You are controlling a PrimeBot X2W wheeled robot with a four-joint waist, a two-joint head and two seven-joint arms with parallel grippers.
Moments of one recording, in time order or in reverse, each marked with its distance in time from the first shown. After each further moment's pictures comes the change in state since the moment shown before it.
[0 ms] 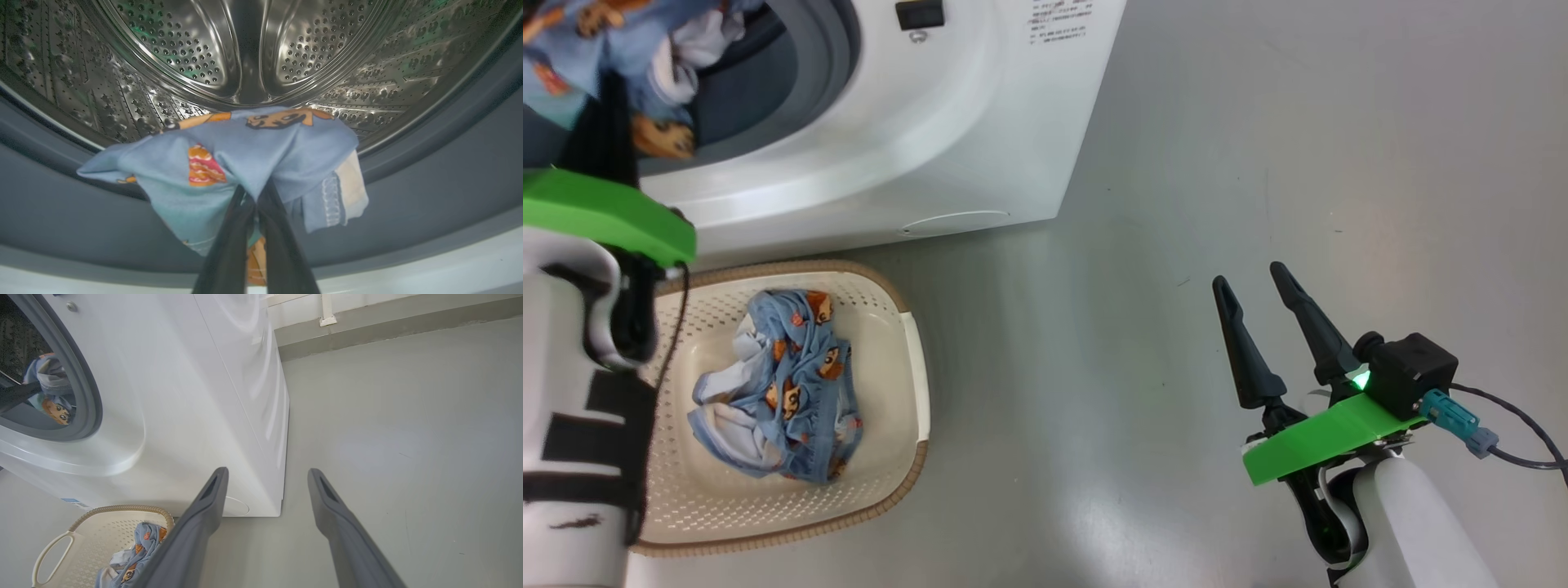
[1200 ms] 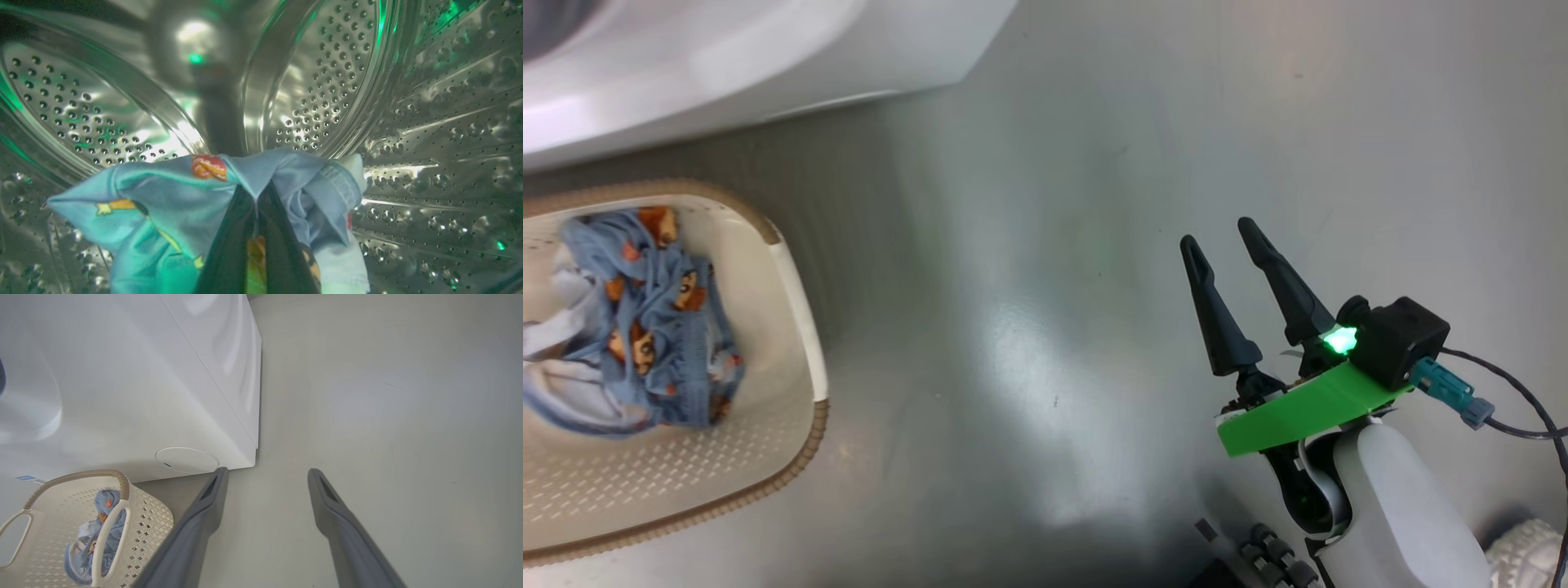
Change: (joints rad) left arm -0.568 0.247 -0.184 0.069 -0.018 0.000 -0.100; right arm -0.062 0.001 0.074 -0.049 0.070 0.000 0.000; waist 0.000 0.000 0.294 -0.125
